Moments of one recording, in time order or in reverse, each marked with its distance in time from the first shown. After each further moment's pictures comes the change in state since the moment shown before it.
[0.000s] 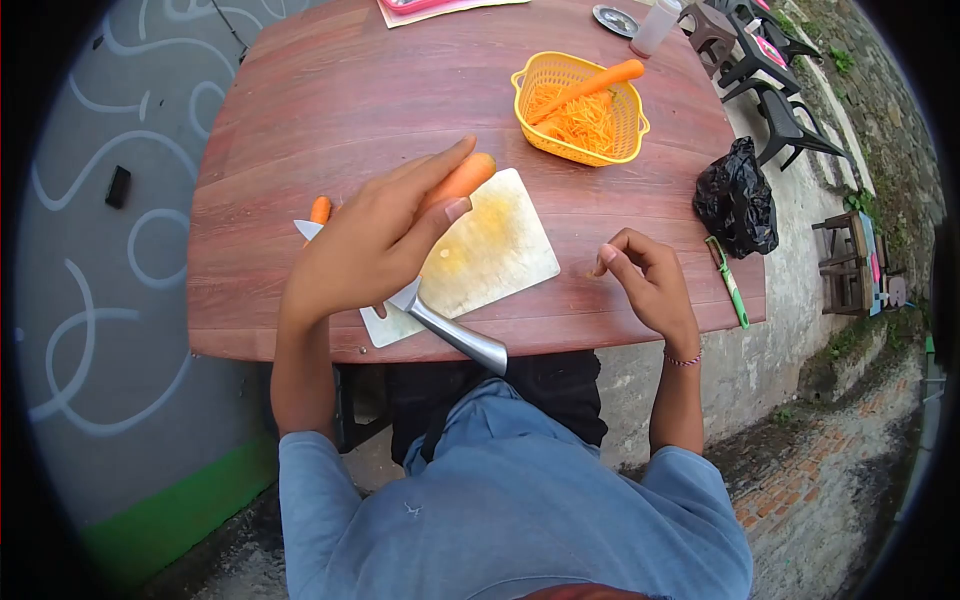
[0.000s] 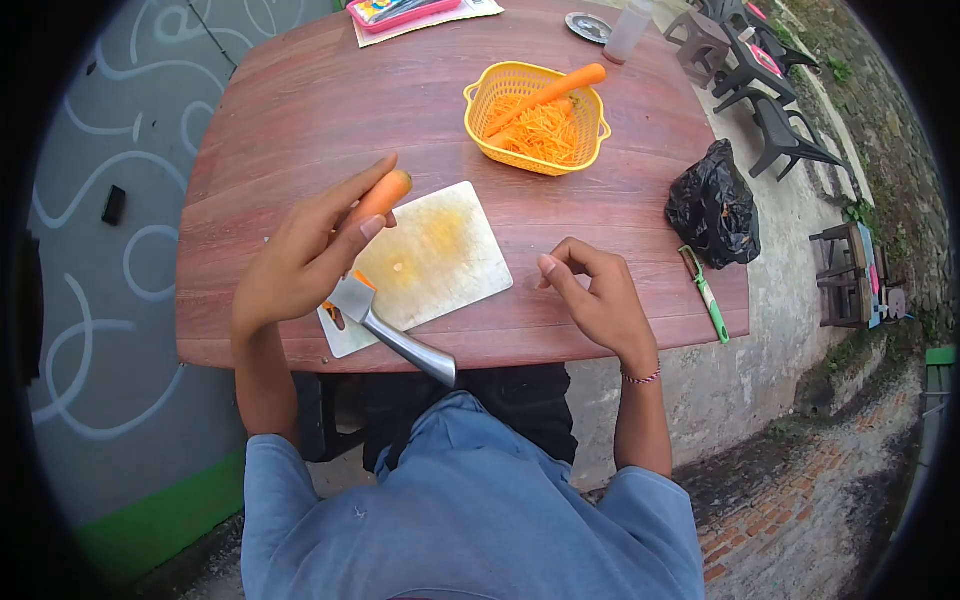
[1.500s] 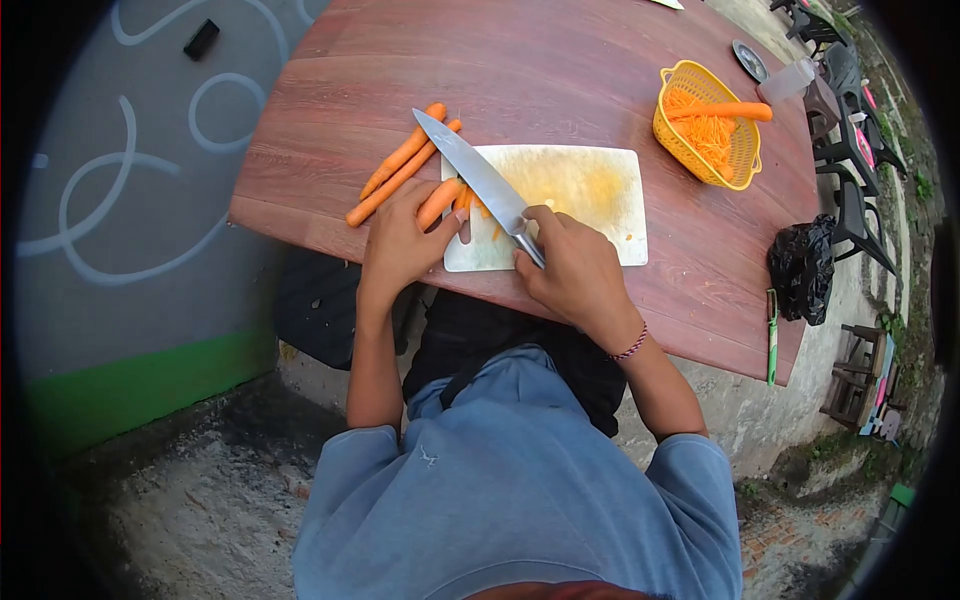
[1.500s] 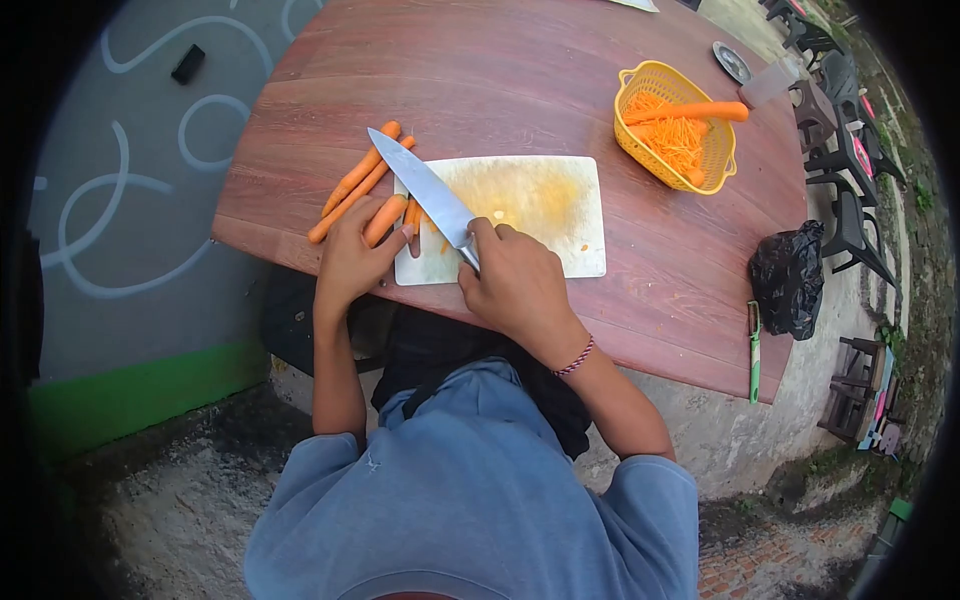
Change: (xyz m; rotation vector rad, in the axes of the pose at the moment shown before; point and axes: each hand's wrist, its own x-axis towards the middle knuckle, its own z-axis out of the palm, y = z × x) left_hand -0.141 -0.079 0.039 0.154 0.508 -0.532; right_hand 0.036 -0.050 0.160 -0.551 -0.244 -0.242
